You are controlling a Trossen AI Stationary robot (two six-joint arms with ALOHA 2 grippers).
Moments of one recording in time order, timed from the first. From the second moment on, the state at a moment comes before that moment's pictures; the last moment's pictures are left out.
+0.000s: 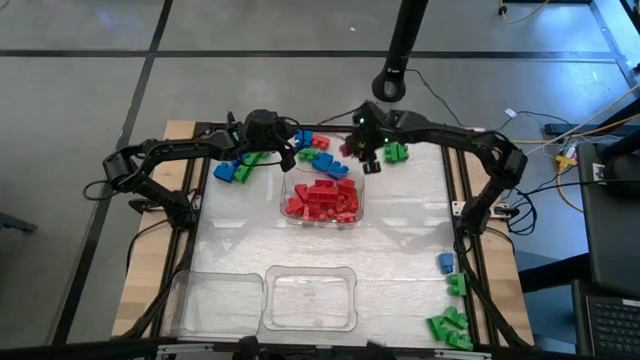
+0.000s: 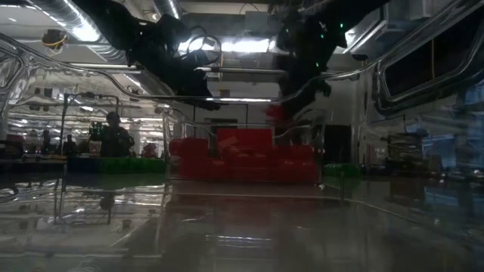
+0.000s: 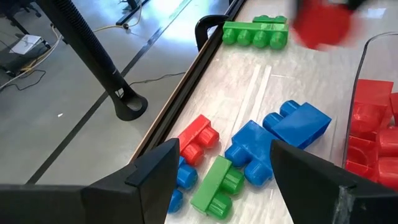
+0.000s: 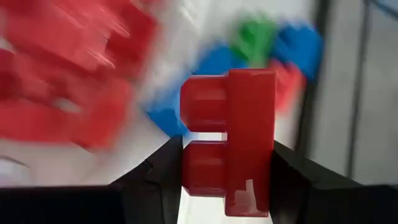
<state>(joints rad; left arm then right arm) 0.57 1.45 0.86 0.06 0.02 0.25 -0.48 1.70 1.37 -0.66 -0.14 -0.79</state>
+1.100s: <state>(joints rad) 0.57 1.45 0.86 0.03 0.02 0.23 -0.26 1.73 1.41 -0.82 0.00 -0.80</state>
